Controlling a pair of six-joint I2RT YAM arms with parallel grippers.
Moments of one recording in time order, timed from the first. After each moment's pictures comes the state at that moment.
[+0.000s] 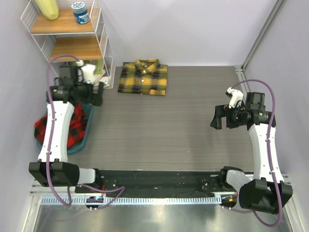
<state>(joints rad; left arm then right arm) -0.01 1.34 1.53 -1.02 0.12 0.21 -0.21 1.05 1.04 -0.97 -0.48 -0.27</state>
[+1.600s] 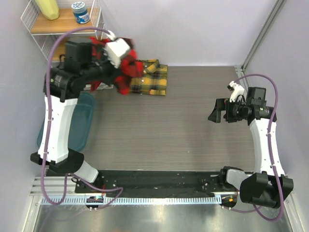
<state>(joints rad) -0.29 1.55 2.30 -1.23 0.27 0.47 -0.20 1.11 1.09 -0.93 -0.57 -0.19</state>
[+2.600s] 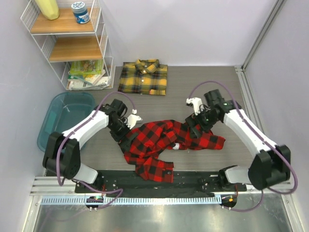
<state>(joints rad) -0.40 1.45 1.00 -1.00 0.41 0.47 0.26 1.28 1.05 -0.95 -0.40 -0.35</state>
